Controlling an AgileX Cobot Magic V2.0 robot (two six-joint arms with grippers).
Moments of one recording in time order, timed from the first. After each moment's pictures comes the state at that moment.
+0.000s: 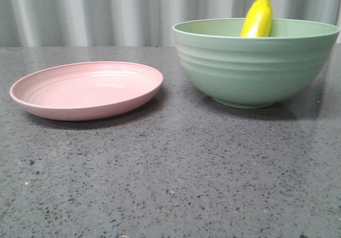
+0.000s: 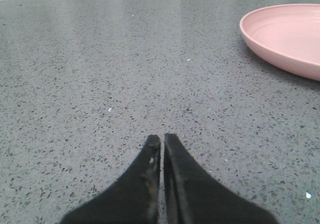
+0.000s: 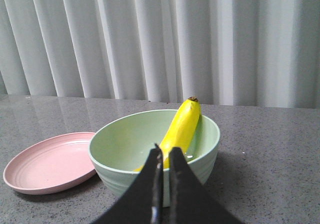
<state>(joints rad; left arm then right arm) -0.05 0.00 0.00 -0.04 0.32 0.05 0.30 -0.01 -0.36 -0.02 0.36 0.08</state>
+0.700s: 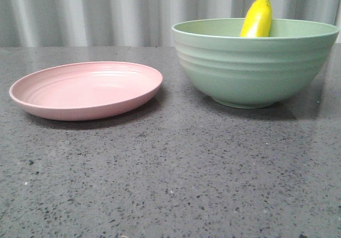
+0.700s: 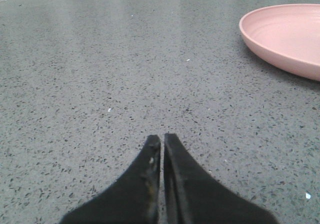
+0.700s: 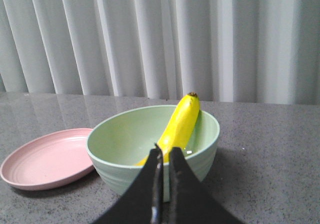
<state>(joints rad) -0.05 0.00 0.00 -0.04 0.32 0.05 0.29 -0.01 -0.31 -0.02 0.32 0.08</state>
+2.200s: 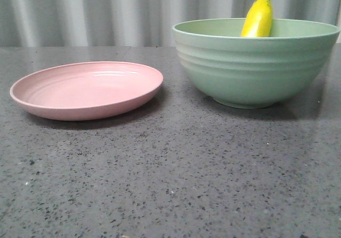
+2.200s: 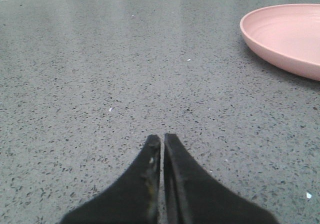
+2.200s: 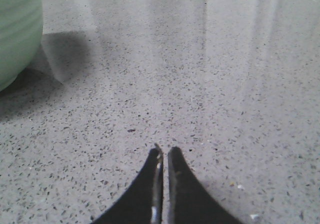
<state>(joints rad) -0.05 0.00 0.00 -0.04 0.32 0.05 -0.16 -0.01 0.01 -0.03 0.32 0.08</state>
